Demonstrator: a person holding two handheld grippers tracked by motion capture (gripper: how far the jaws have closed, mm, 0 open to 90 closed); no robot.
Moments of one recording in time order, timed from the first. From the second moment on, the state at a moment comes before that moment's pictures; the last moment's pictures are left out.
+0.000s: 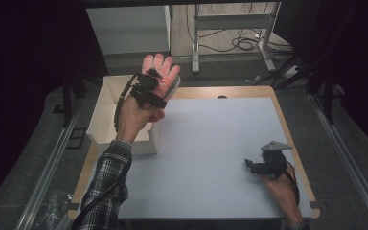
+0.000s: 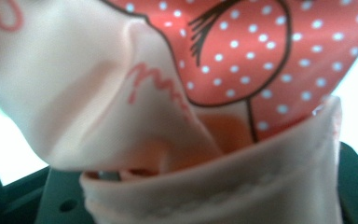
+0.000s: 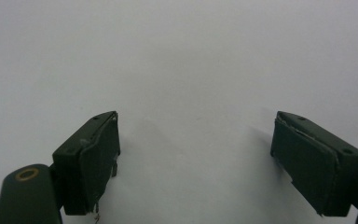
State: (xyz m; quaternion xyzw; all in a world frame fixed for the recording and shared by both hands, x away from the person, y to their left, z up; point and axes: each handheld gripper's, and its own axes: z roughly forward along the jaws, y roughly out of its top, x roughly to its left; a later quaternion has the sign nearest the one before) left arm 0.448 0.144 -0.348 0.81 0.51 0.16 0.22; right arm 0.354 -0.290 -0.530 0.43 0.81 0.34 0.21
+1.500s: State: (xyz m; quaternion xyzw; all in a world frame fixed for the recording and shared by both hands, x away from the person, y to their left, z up) left arm 0.499 0.199 -0.477 0.77 0.61 0.10 0.13; right arm 0.353 -0.290 -0.530 0.43 0.81 0.34 0.21
